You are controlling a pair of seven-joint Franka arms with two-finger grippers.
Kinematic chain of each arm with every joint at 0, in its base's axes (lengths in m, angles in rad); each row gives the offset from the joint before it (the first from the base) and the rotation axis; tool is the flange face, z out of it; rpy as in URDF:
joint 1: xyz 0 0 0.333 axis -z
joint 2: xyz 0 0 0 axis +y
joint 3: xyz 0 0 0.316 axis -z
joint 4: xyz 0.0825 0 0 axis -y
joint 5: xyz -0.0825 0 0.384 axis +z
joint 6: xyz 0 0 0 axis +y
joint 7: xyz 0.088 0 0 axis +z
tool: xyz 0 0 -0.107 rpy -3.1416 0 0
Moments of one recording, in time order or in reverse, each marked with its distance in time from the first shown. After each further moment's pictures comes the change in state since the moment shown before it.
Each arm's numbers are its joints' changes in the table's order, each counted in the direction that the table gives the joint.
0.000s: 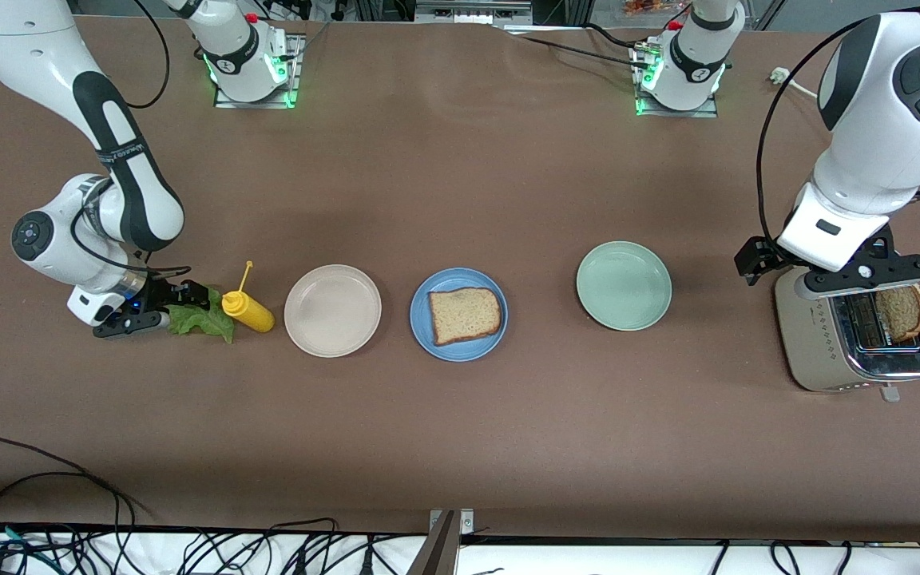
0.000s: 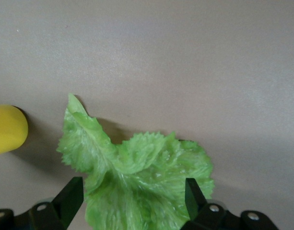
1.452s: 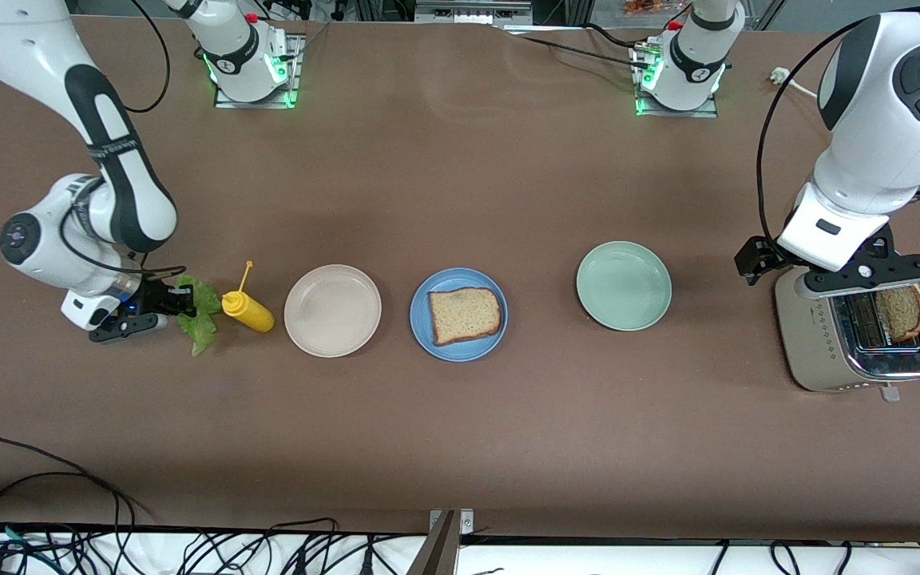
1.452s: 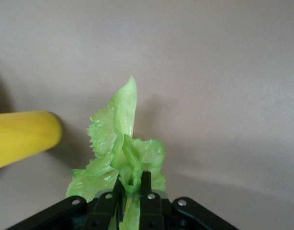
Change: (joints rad) left arm -0.001 -0.002 0.000 -0.002 0.000 -0.001 -0.003; right arm 0.001 -0.034 -0.008 0.061 0.009 0.122 0.021
